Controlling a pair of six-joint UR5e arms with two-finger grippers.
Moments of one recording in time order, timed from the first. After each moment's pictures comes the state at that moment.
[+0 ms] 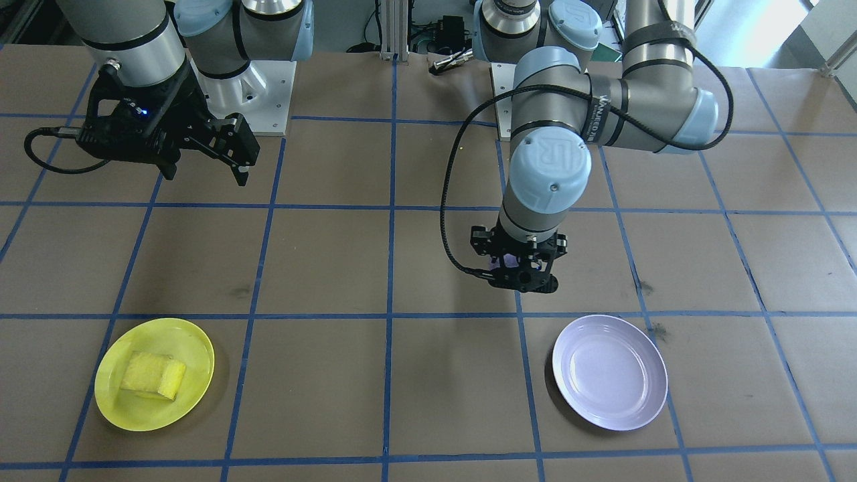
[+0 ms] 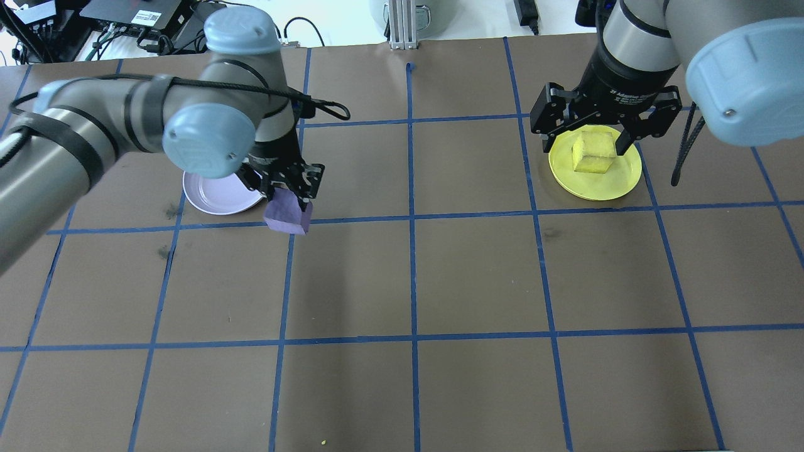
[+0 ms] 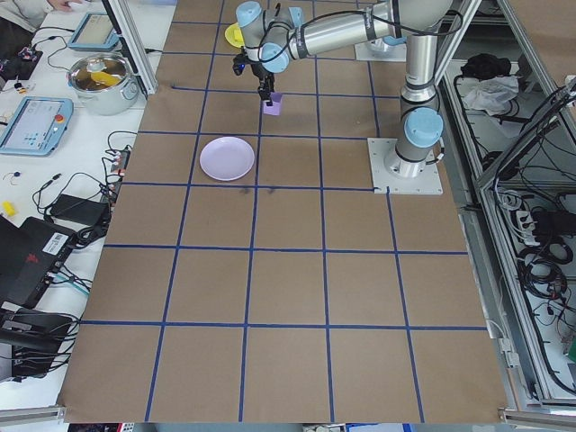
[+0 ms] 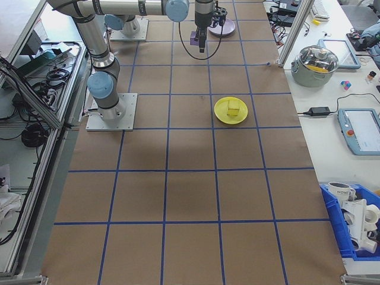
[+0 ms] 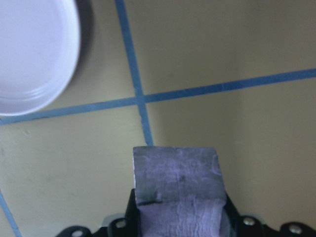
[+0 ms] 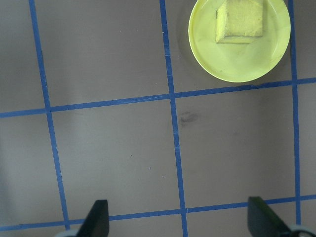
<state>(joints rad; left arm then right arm) -1.69 -1.85 -1.67 -1.37 1.65 0.02 1.59 -1.59 1.62 -1.63 -1.57 0.12</state>
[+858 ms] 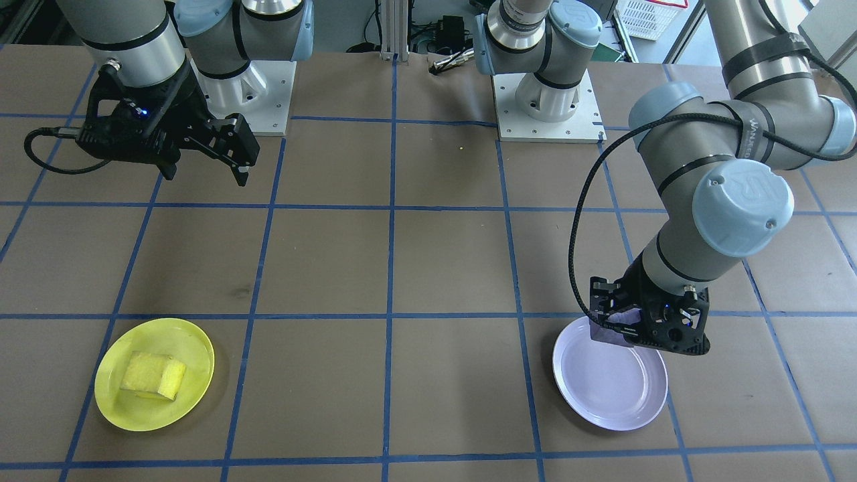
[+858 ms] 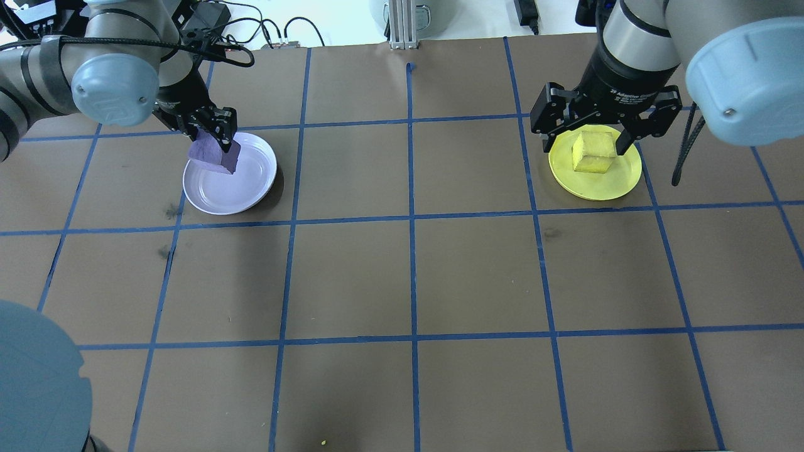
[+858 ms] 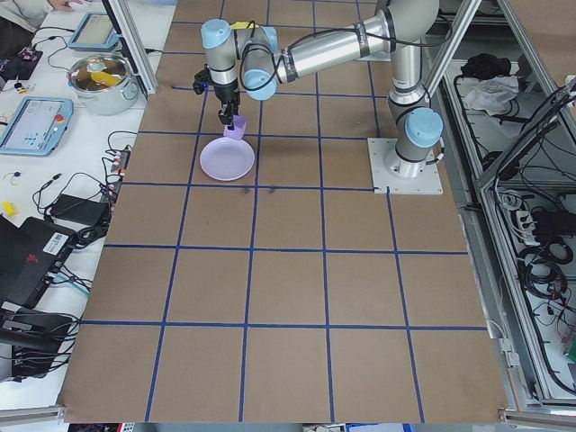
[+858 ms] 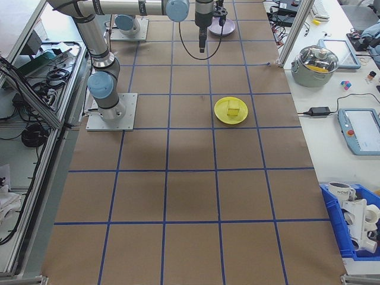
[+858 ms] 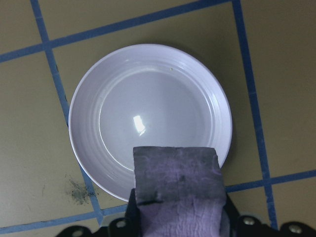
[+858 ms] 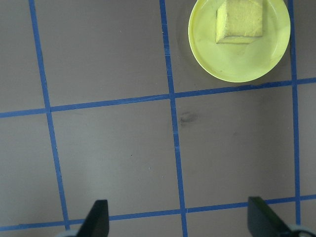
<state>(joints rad) -1.44 -1.95 -1.53 -1.24 1.64 0.34 1.59 -1.59 1.62 -1.63 -1.57 0.12</state>
